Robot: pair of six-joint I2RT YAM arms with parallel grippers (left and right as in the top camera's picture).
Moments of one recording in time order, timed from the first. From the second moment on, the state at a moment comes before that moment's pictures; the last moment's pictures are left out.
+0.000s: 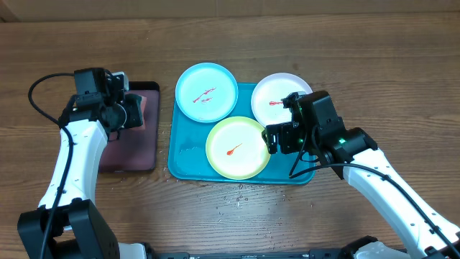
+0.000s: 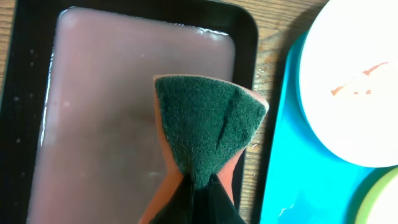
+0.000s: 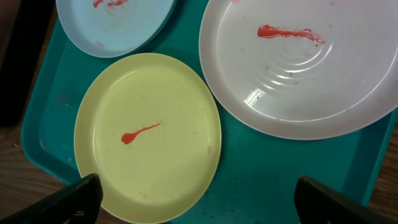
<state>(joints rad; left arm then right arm) 0.18 1.58 1.12 -0.63 0.15 -0.01 0.41 1.37 0.94 -0.56 -0.18 0.26</state>
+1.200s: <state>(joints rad) 0.52 1.58 1.10 -0.62 0.91 0.27 0.41 1.37 0.94 -0.56 -0.18 0.26</state>
